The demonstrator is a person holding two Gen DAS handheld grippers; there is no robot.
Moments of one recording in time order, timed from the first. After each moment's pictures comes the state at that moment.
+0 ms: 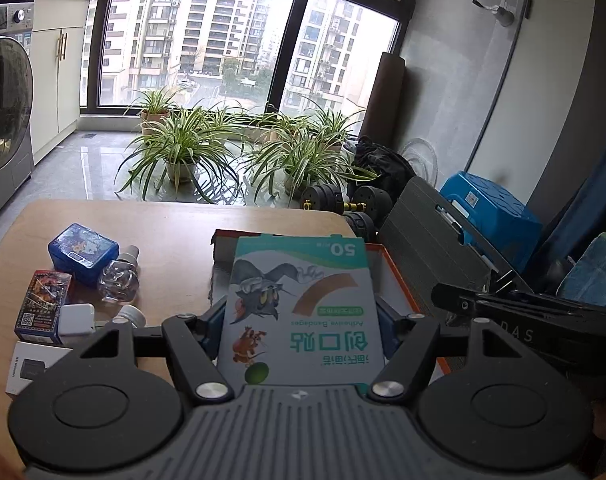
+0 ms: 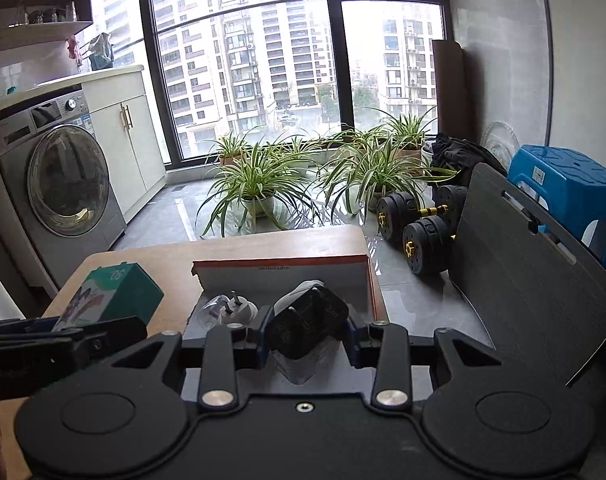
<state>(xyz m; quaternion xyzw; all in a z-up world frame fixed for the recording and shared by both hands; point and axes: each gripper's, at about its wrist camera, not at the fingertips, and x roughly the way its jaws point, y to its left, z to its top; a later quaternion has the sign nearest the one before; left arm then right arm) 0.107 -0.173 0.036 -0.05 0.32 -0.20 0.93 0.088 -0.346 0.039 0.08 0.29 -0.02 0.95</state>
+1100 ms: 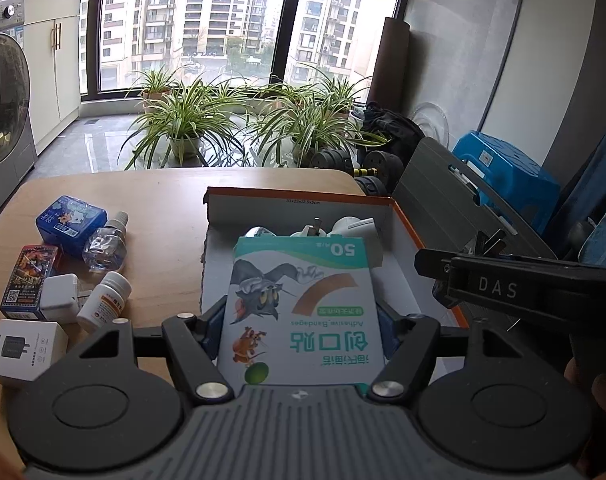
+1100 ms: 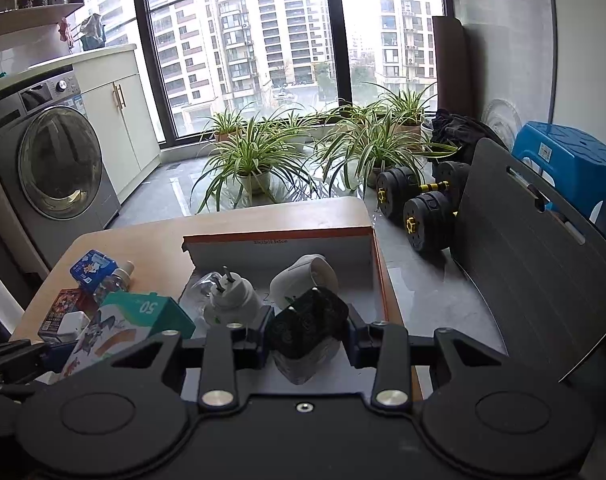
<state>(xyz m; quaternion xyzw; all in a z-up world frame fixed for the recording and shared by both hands) 0.110 -0.193 0.011 -0.01 0.35 -0.18 0.92 0.106 -0.342 0.021 0.08 0.32 -0.03 0.94</state>
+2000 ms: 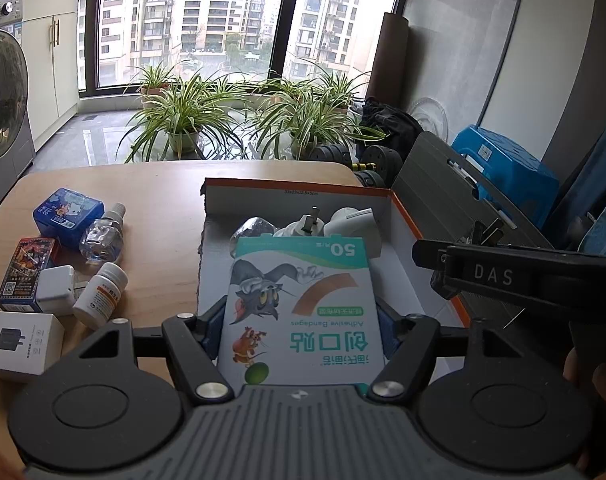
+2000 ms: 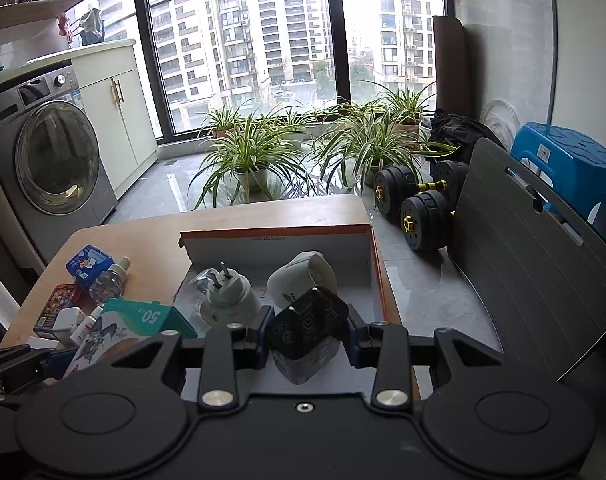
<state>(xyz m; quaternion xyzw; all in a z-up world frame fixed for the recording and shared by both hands) 0.109 -0.195 0.006 -0.01 0.36 -0.19 0.92 0.107 -0.341 0.020 0.07 0.32 -0.03 0.94</state>
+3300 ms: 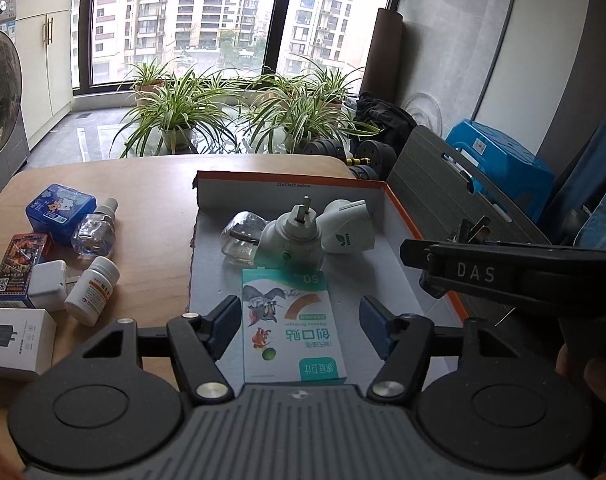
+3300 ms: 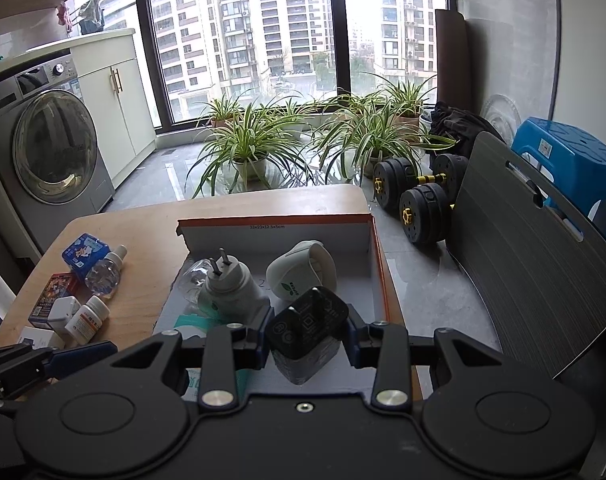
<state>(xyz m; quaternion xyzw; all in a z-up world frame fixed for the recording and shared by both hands) 0.104 -0.200 0.001 -0.01 0.36 -0.19 0.91 0.097 -0.348 0.009 0.07 0.33 -0.03 0.94</state>
